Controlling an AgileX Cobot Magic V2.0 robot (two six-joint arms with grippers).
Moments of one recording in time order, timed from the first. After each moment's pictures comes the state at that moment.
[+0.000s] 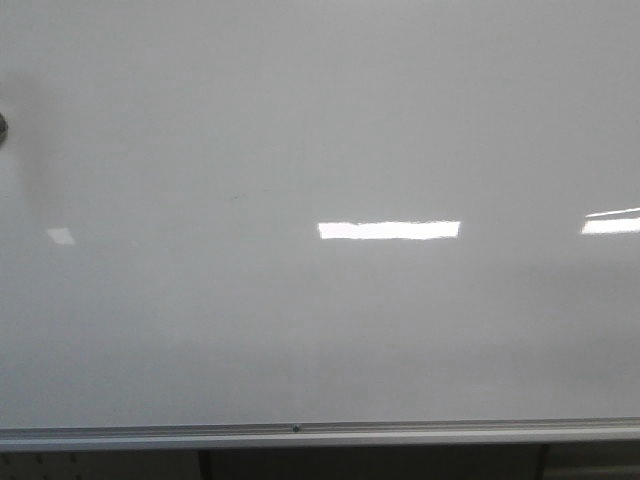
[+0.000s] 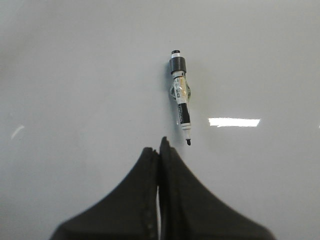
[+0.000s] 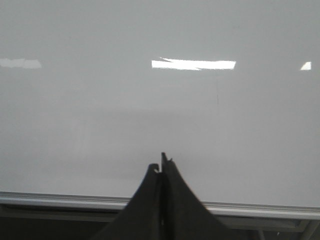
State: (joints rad) left arm 0.01 0.00 0.01 -0.02 0.08 -0.03; right arm 0.04 -0.01 0.03 0.02 0.25 0.02
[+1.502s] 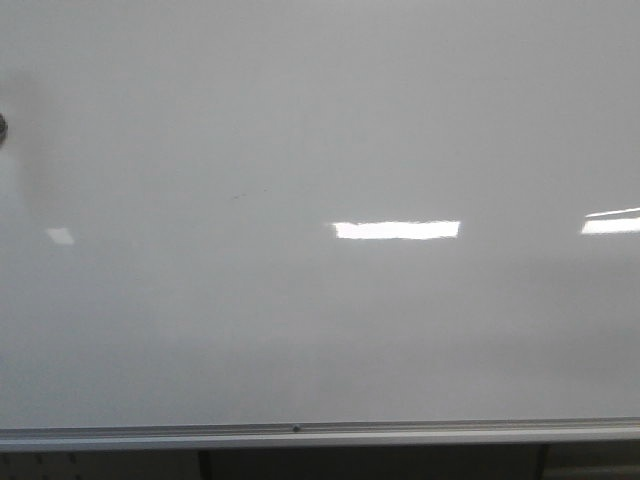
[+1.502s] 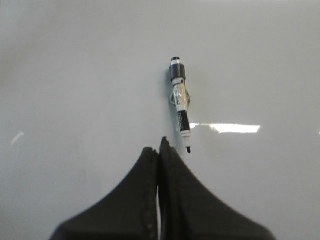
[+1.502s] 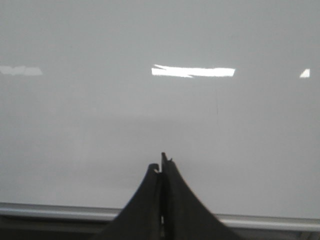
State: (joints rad) left arm 0.01 0.00 0.01 -0.01 0.05 -0.03; right arm 0.04 -0.01 0.03 0.02 0.20 0.02
